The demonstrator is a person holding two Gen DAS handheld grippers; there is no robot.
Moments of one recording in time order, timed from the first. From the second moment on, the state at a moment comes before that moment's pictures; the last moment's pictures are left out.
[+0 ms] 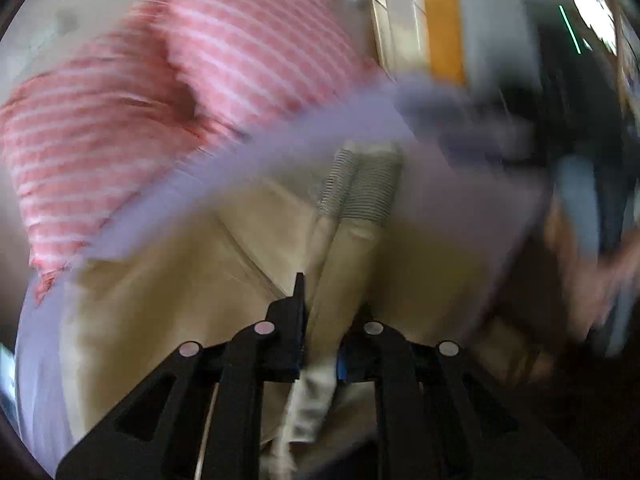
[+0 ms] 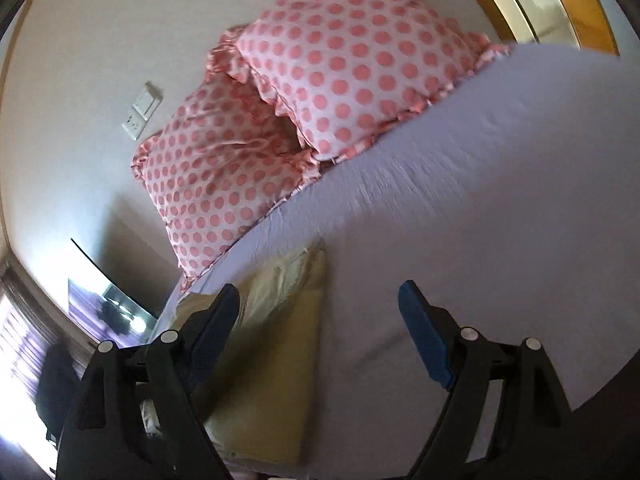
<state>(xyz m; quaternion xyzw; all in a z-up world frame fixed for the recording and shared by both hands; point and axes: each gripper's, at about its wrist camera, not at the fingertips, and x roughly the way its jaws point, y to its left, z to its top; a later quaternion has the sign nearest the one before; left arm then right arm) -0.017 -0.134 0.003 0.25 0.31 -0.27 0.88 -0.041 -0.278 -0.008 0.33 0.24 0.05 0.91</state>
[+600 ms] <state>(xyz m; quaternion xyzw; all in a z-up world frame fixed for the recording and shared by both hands) 0.013 0.070 0.058 -0.01 0.35 -0.12 0.93 0.029 -0.212 -0.025 0.23 0.37 0.10 0.89</state>
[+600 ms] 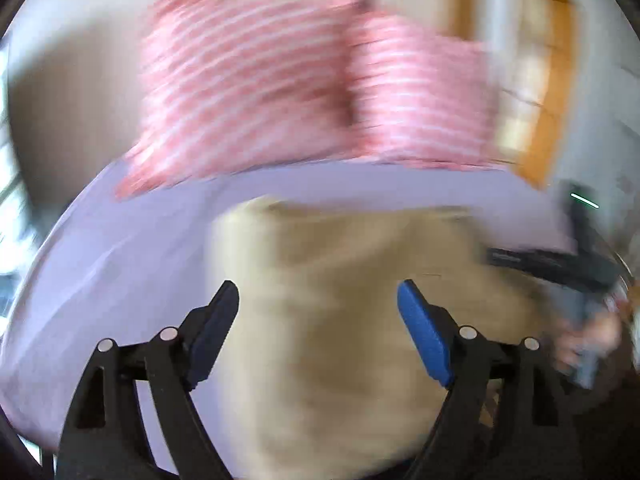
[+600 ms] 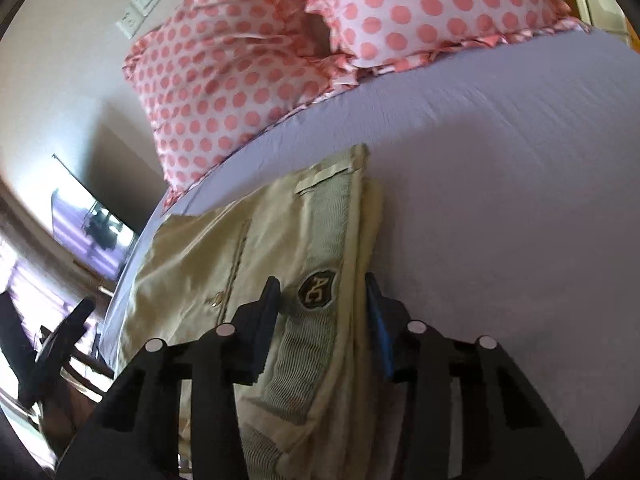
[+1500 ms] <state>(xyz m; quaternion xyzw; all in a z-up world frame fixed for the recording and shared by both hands) 0.124 0.090 0.042 -0.14 0.46 -0.21 0.85 0.091 -0.236 0.013 0.33 0.37 0.25 0.83</state>
